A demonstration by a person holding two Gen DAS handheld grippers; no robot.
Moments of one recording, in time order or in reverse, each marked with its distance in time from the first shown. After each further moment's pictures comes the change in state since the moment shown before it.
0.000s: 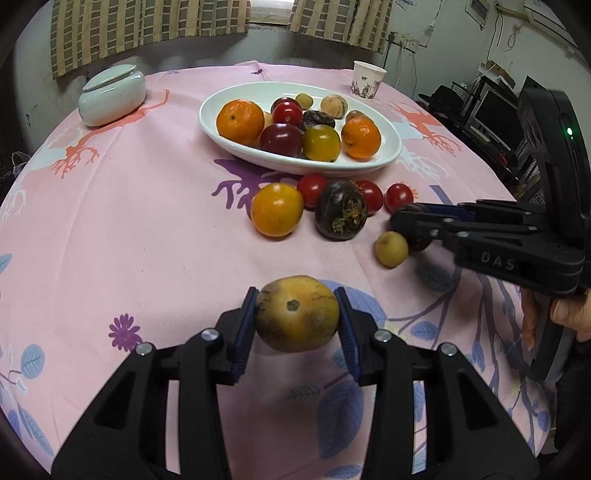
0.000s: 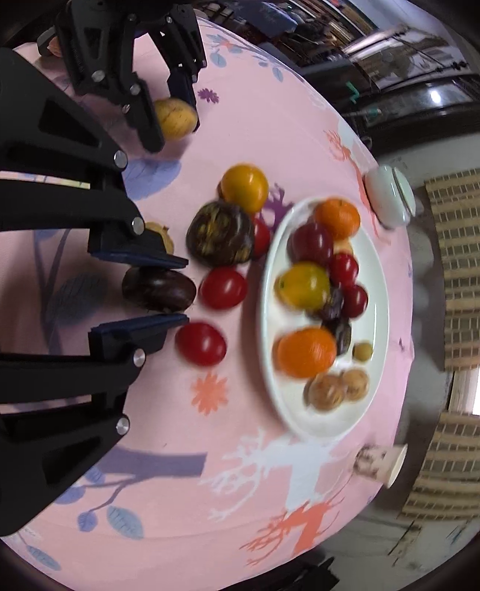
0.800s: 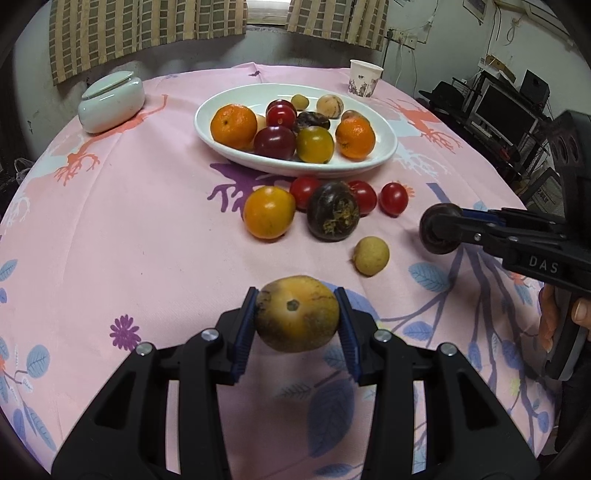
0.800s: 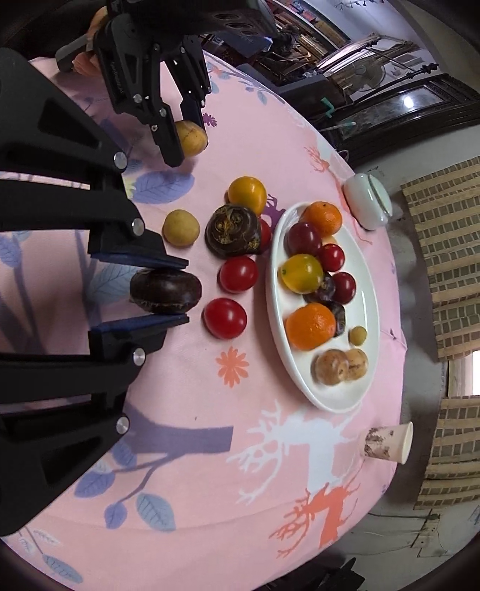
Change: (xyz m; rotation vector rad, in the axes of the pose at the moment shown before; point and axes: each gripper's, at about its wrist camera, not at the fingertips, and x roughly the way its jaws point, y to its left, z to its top) left arm -0.005 -0.010 0.002 0.020 0.003 0.028; right arm -0.036 -0.020 -0.019 0.038 -0.048 0.088
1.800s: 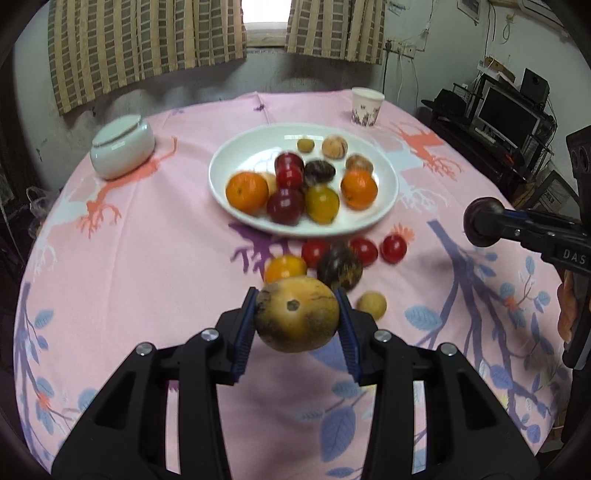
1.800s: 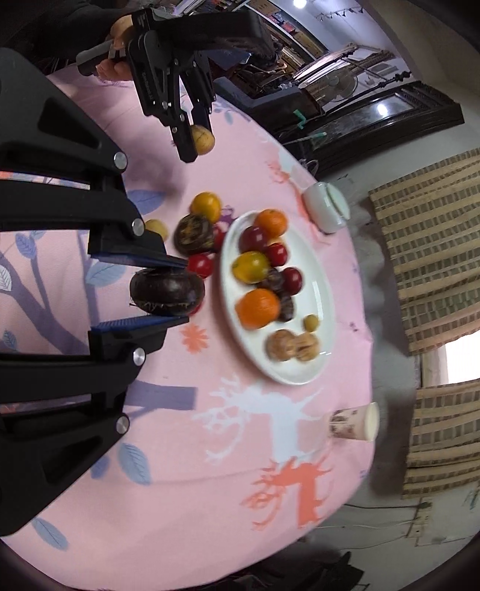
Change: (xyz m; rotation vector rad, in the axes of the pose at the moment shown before) left arm -0.035 -0.001 0.052 0.047 -0.057 0.051; right arm -0.058 -0.018 0.035 0.011 -0.113 0.050
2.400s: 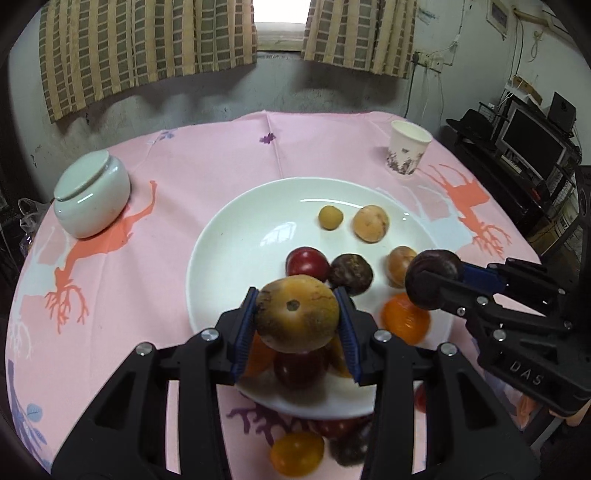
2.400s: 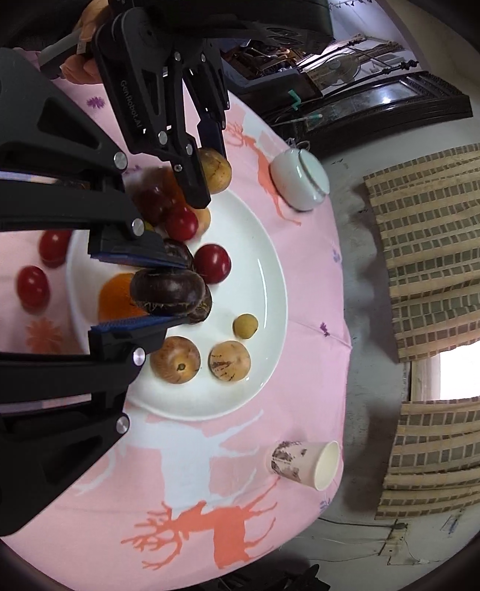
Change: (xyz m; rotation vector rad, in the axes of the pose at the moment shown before) left arm 0.106 0.016 0.115 -0.054 0.007 0.029; right arm 0.125 -0.005 0.088 -0.024 0.005 -0.058
